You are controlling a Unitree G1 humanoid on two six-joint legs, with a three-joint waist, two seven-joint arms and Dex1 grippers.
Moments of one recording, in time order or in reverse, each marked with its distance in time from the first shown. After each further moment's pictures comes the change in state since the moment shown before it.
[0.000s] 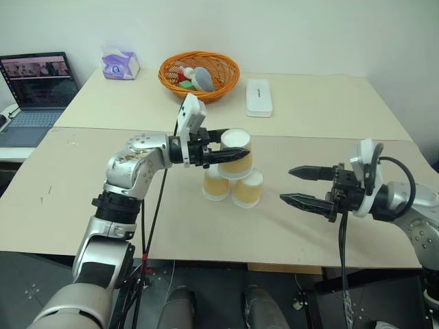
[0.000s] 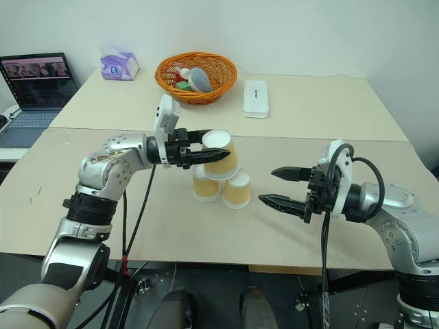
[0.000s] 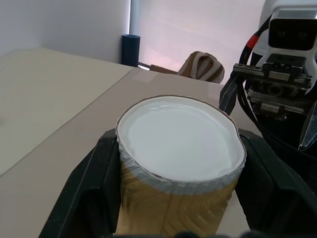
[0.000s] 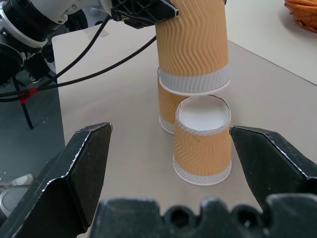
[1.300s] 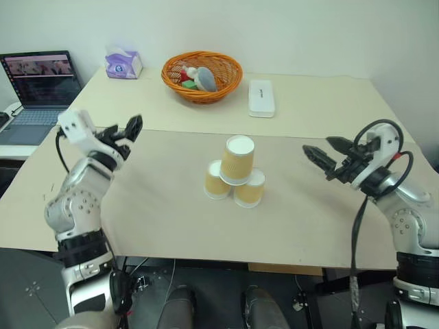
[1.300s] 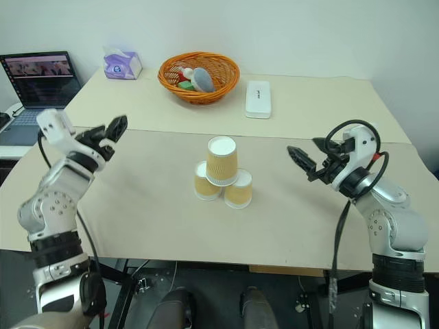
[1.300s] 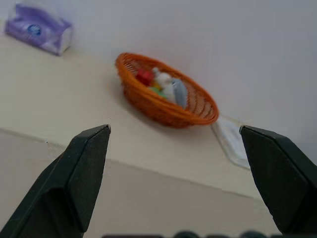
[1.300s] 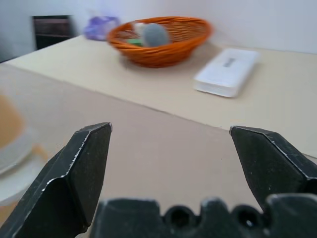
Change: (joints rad) left arm 0.350 -0.061 0.592 -0.245 -0.116 0.107 0.927; right arm -0.110 0.232 -0.107 0.271 -0.223 -0.161 -0.493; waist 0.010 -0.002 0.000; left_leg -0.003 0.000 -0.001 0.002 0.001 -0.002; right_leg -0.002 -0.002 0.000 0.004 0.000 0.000
